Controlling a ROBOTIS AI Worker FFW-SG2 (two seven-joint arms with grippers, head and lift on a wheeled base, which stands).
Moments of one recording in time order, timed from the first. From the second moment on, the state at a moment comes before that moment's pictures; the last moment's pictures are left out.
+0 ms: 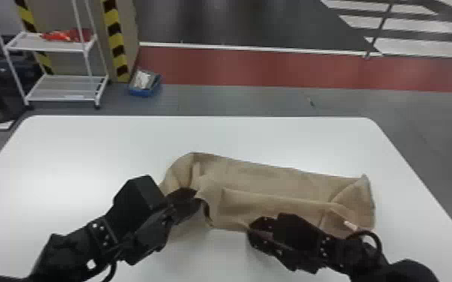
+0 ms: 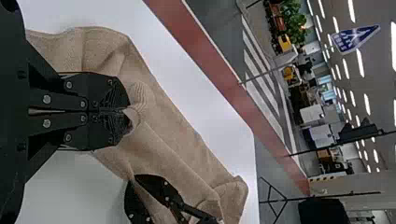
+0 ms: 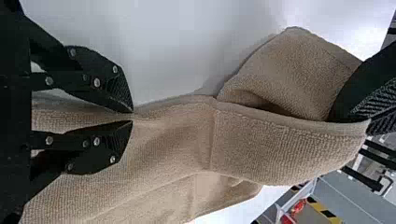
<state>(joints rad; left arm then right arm) 0.33 0.06 -0.22 -2.26 -0.62 0.47 -0.84 0.28 -0.12 0.05 -1.92 0.78 0.16 0.98</state>
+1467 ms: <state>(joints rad) 0.21 0.13 -0.05 -2.07 -0.54 0.45 -0.82 0.43 -0.27 -0.38 -2.12 0.53 0.27 1.08</state>
